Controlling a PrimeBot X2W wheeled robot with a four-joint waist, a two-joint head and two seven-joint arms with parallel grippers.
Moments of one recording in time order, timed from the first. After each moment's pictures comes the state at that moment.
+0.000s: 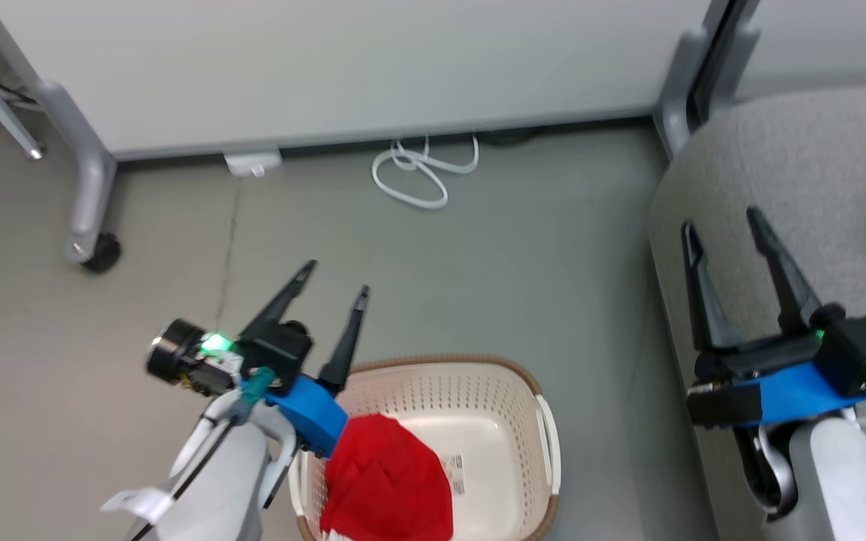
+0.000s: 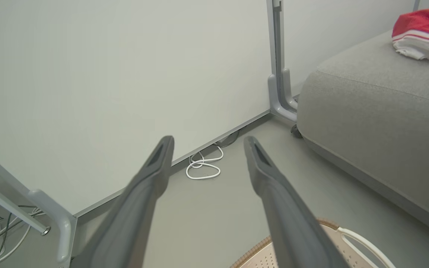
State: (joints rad) left arm -0.41 0.16 -0.38 0.54 -0.03 -0.13 -0.26; right arm -0.25 -0.10 0.03 0.12 0.11 0.13 -0.26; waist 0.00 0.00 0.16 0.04
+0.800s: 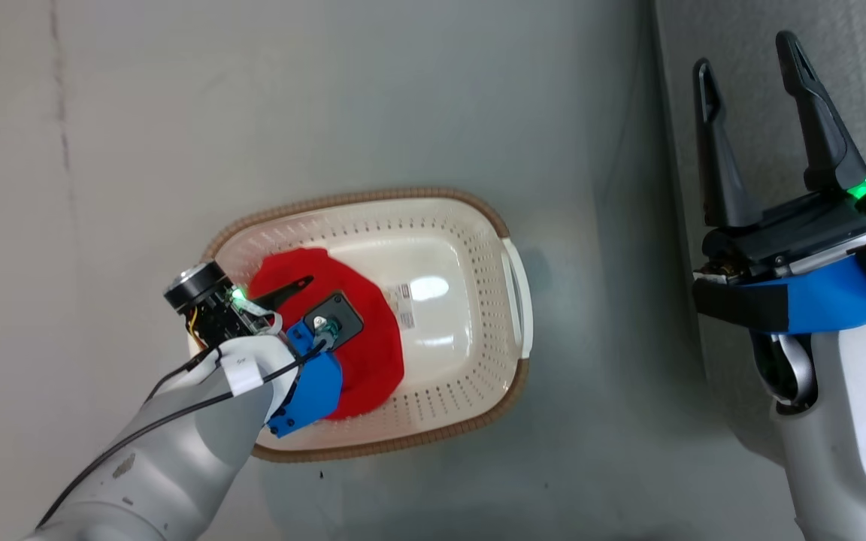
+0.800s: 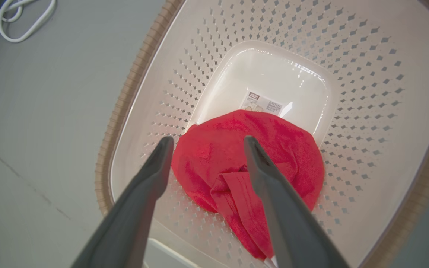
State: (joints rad) left arm -0.86 0.15 -1.09 1.20 -0.18 -0.13 -0.15; right arm -0.51 -0.14 0.09 0.03 0.11 0.13 -0.26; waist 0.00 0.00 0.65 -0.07
